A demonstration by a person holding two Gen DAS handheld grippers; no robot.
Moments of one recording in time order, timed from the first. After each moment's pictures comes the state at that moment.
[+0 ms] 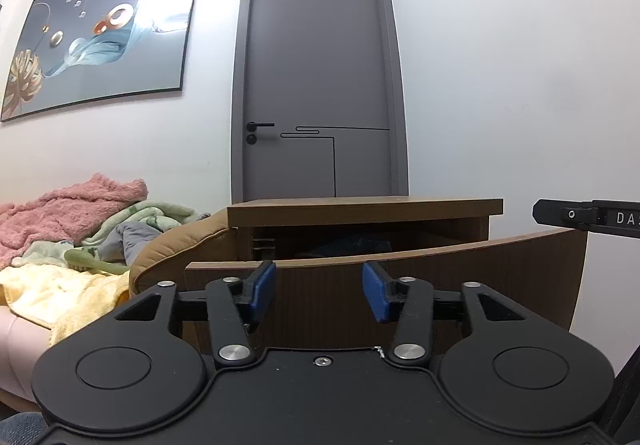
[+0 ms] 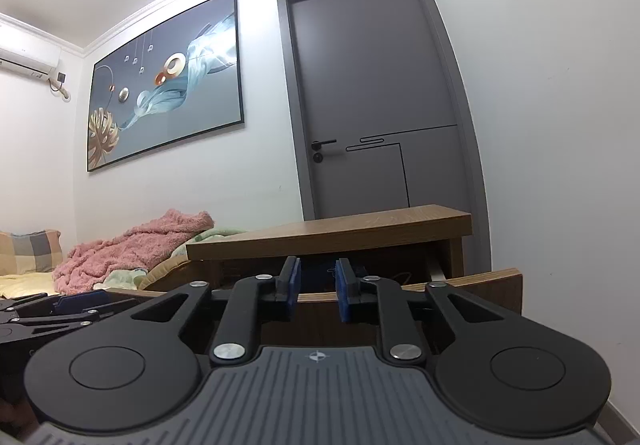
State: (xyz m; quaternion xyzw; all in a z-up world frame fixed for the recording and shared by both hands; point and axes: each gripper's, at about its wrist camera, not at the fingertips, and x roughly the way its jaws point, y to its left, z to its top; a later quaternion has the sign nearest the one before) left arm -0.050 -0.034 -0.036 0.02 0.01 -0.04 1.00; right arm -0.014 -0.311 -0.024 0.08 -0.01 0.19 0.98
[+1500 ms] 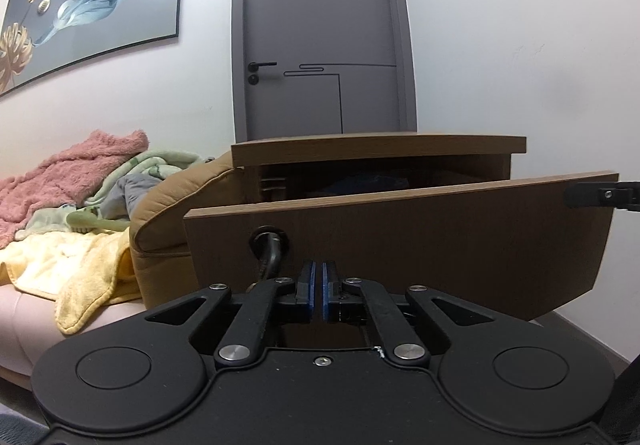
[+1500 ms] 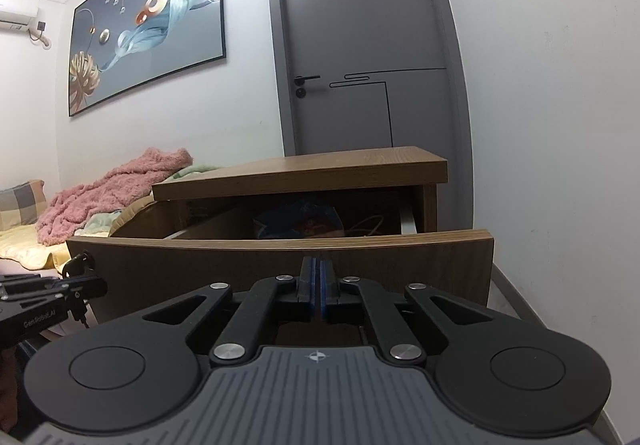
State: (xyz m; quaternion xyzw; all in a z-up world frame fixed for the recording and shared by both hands) left arm -0.010 -0.024 -0.045 0.04 0.11 -0.03 0.99; right arm 0.019 -0.325 -0.025 0.05 0.09 0.17 0.98
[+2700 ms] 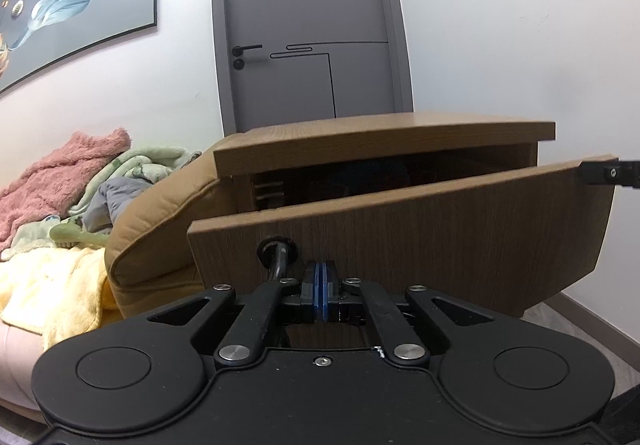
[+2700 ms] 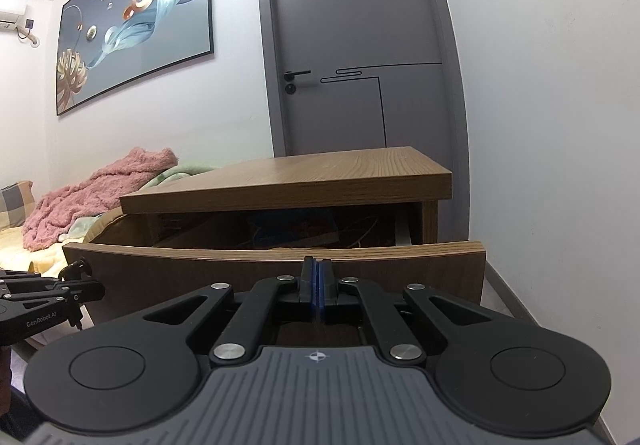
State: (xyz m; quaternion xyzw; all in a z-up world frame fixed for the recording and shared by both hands) left arm 0.063 -0.016 -0.032 0.07 0.13 -0.04 0.99; right arm 0.079 -0.321 -0.017 0.05 0.10 0.16 0.98
